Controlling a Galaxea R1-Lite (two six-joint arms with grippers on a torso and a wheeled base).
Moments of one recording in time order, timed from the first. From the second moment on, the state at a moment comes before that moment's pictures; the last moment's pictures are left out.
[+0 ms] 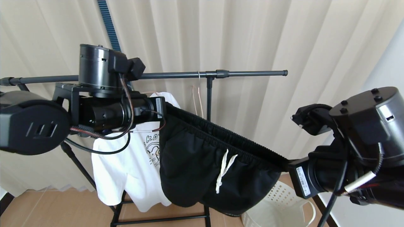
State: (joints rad) left arm -0.49 1.70 -1.20 -0.12 0.13 -0.24; right arm 0.84 1.47 -1.02 0.37 -0.44 0.37
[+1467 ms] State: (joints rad) left arm -0.53 1.69 -1.29 0.04 0.08 -0.14; right arm 0.89 1.57 -1.10 0.23 -0.50 0.56
